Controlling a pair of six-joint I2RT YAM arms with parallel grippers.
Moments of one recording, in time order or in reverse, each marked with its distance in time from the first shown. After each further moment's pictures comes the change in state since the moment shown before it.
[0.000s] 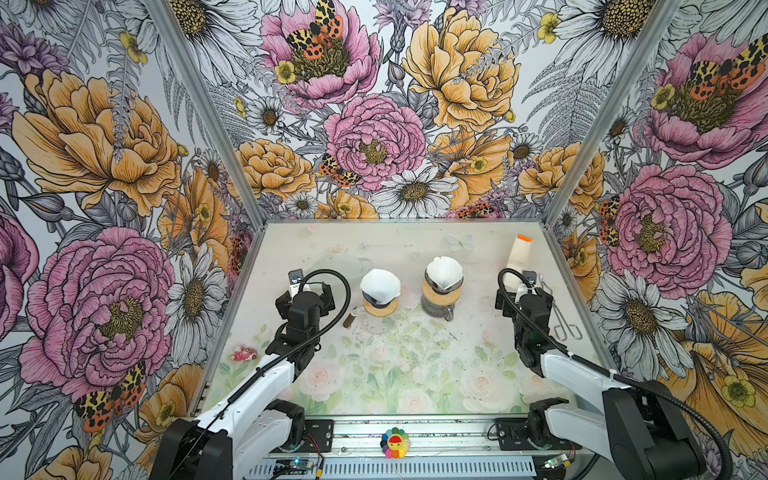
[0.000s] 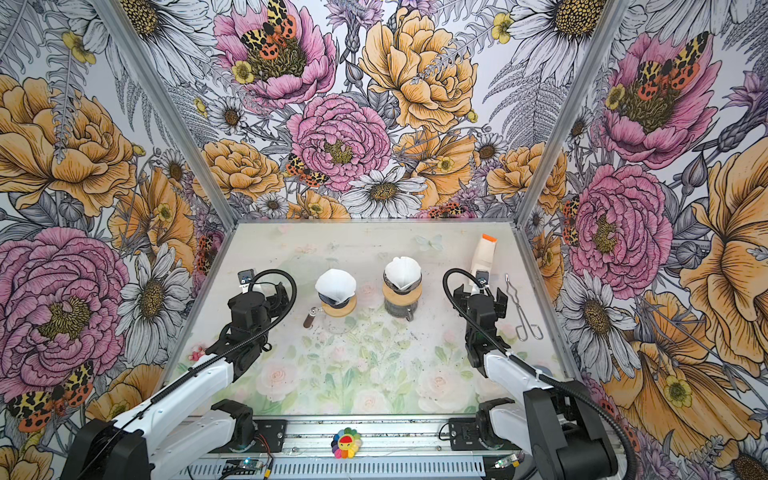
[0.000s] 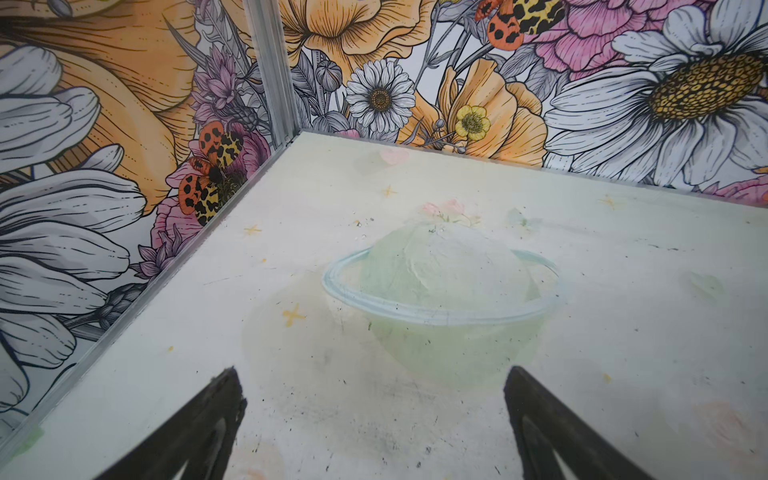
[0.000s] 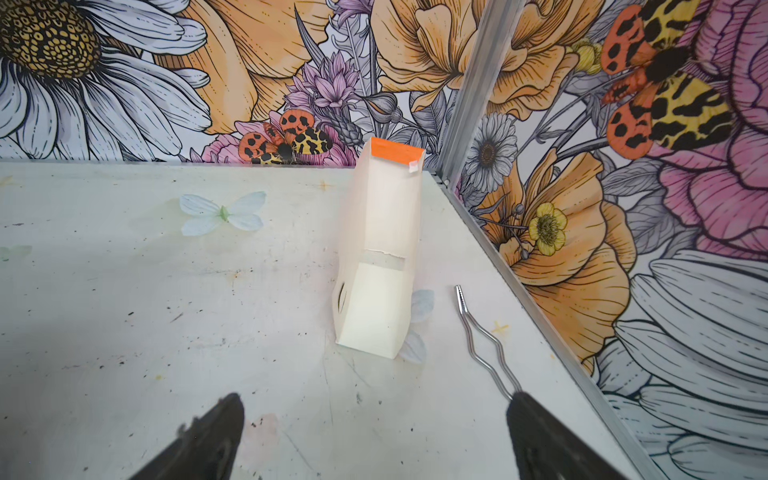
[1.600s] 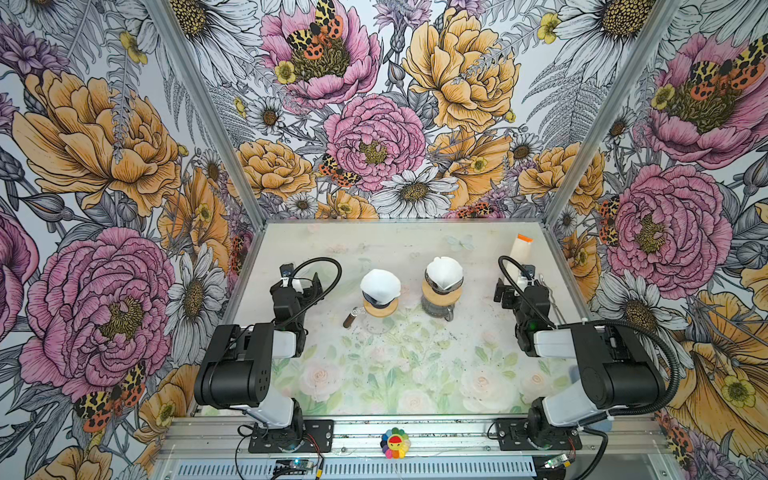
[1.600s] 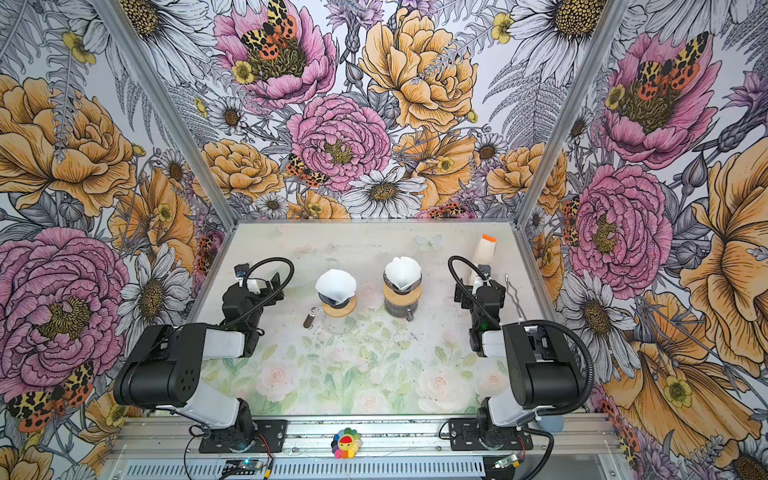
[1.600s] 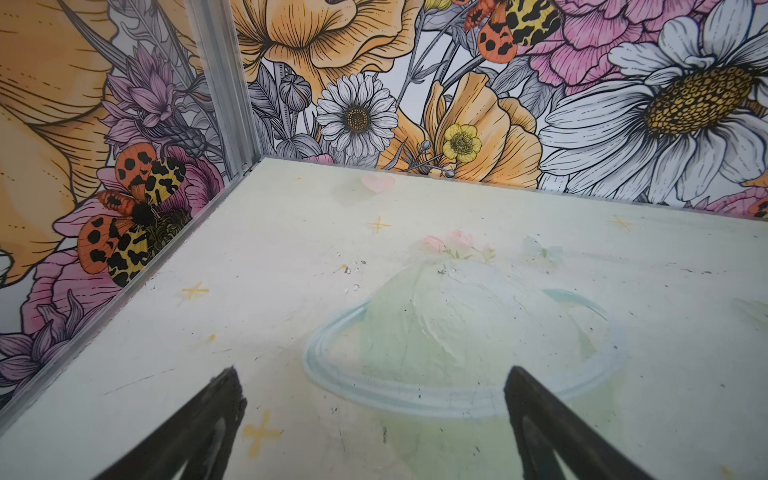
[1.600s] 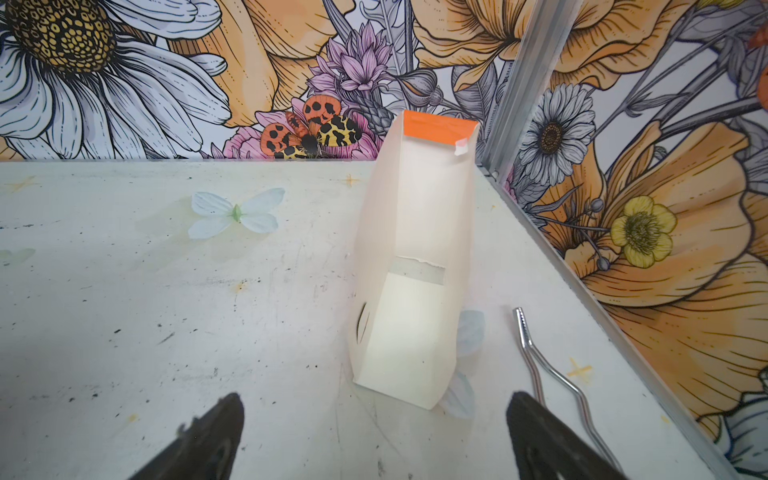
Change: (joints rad) left arm 0.312 0.555 -0.044 0.770 0.453 0.134; right arm -0.159 0.340 0.064 0.283 -0.276 0.002
